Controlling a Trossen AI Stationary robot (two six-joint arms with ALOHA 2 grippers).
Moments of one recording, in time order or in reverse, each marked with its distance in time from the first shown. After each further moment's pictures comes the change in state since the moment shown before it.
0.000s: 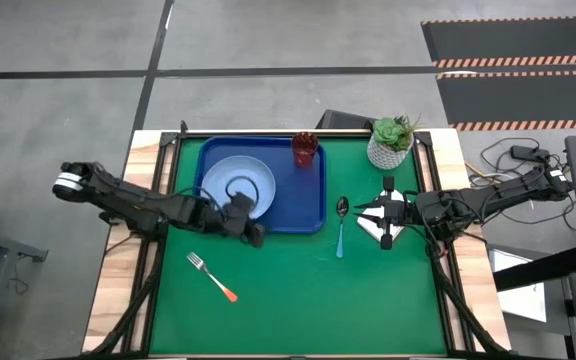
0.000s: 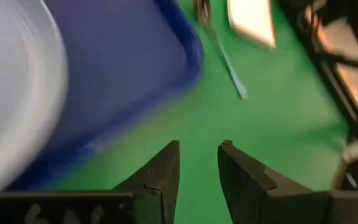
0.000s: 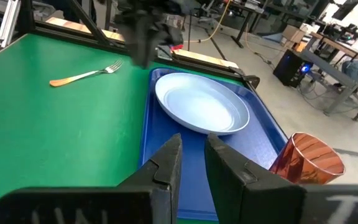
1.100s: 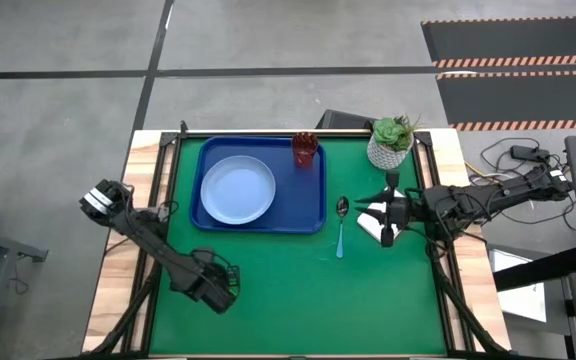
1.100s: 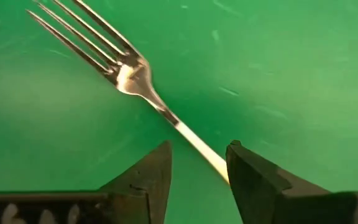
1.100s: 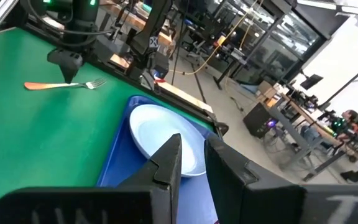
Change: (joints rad) left arm -0.454 0.335 0.130 -0.641 0.197 -1.201; right arm 0.000 0.000 0.065 0.073 0.000 -0.329
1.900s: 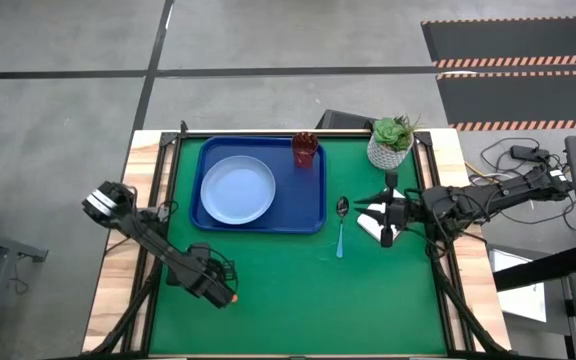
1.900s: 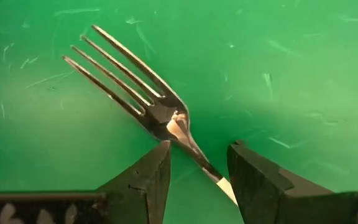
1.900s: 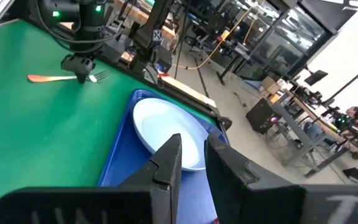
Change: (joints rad) left arm 0.017 0.036 -0.078 -0.003 0.021 0.003; right arm 0.000 0.007 -0.001 -0.020 0.000 0.011
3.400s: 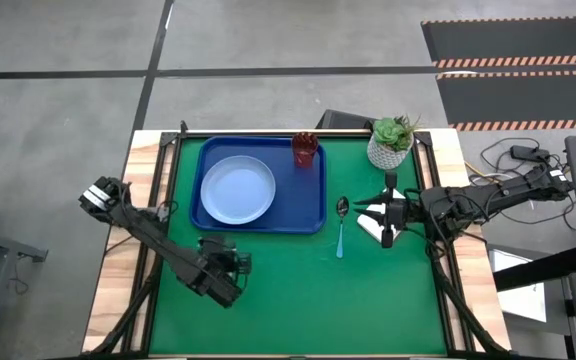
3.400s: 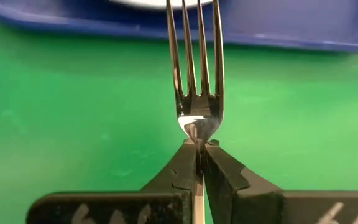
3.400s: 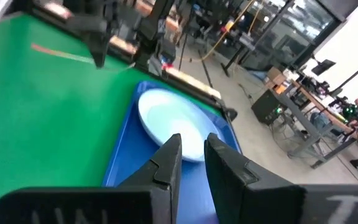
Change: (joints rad) left arm 0.064 -0.061 0.230 -0.111 -0.389 0.155; right arm 0.000 -0.005 0.001 -0.052 0.004 0.038
